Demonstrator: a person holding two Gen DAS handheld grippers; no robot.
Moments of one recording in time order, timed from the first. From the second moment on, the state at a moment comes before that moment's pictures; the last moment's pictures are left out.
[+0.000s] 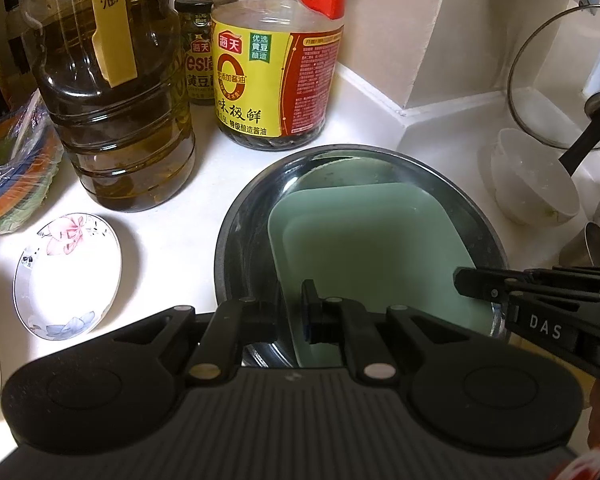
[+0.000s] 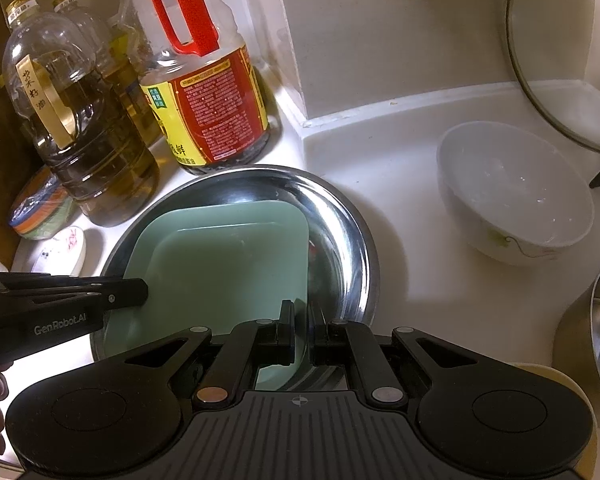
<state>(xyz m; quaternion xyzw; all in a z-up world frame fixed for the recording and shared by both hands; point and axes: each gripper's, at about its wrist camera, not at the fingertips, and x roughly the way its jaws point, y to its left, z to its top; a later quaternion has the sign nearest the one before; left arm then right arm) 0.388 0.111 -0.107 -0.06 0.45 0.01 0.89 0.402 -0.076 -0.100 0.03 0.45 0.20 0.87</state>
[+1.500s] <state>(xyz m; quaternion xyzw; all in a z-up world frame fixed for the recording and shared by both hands) 0.362 0.125 -0.078 -0.08 0.43 0.02 0.90 0.395 -0.075 -0.081 0.08 0.45 0.22 0.87</state>
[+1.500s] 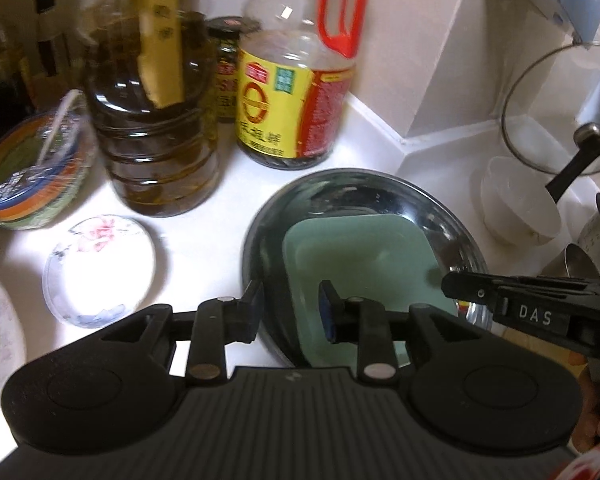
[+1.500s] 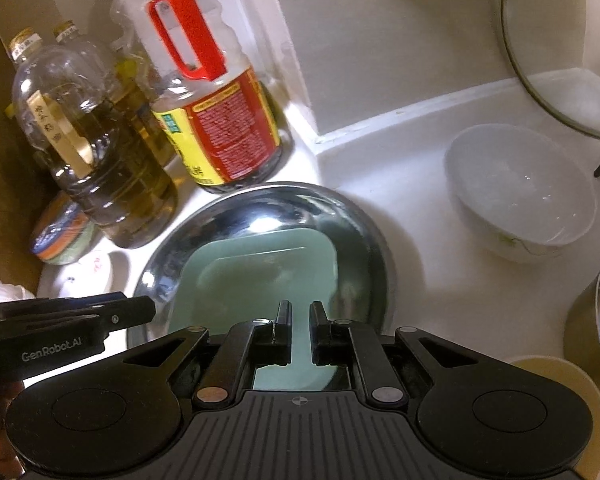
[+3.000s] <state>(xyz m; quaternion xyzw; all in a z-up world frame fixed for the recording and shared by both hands) 0.309 0.212 -0.088 -0.17 0.39 0.21 0.88 0.405 0.056 -0.080 0.03 0.41 0.41 0.82</state>
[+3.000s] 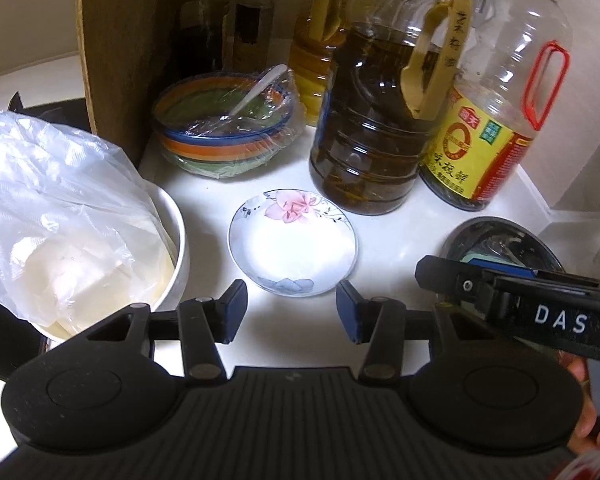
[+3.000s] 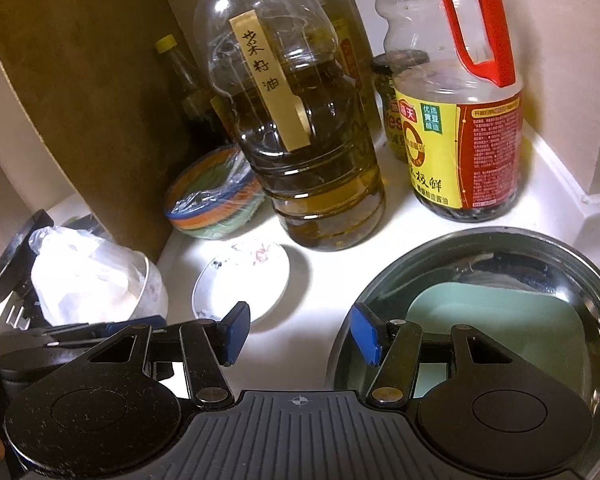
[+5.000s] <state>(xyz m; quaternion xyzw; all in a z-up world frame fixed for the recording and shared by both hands) 0.279 0.230 -0.120 -0.23 0.44 0.23 0.84 0.377 0.095 -0.117 -0.03 0.48 0.43 0.77</state>
